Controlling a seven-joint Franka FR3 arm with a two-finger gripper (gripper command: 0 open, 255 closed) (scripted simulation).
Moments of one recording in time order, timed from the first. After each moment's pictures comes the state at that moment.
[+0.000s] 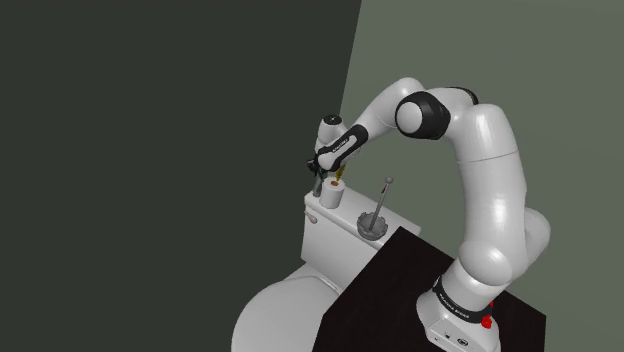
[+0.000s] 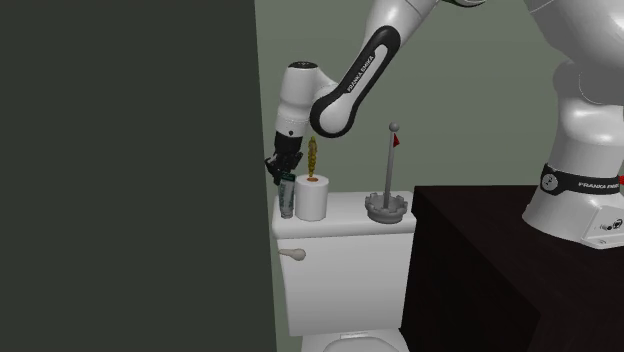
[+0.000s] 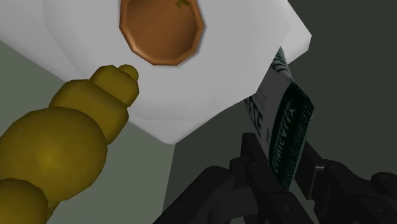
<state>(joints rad) -0.24 0.69 -0.07 -1.81 -0.32 2.77 0.71</state>
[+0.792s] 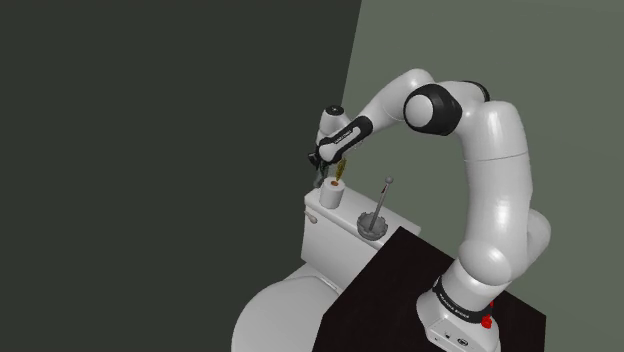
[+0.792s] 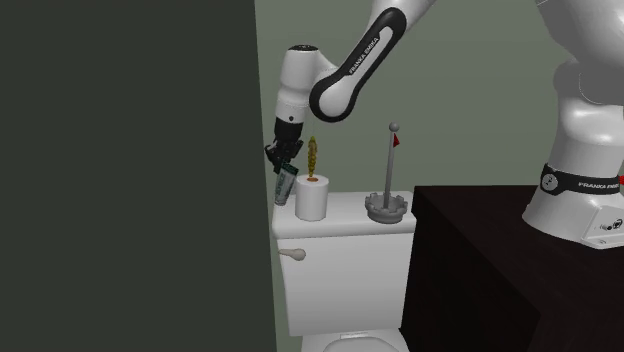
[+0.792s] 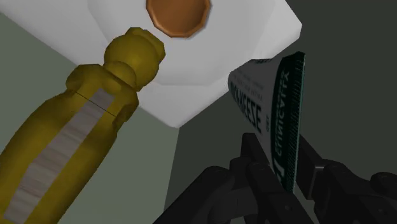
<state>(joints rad) -0.25 0.61 -0.06 -1.83 -0.31 2.71 0.69</state>
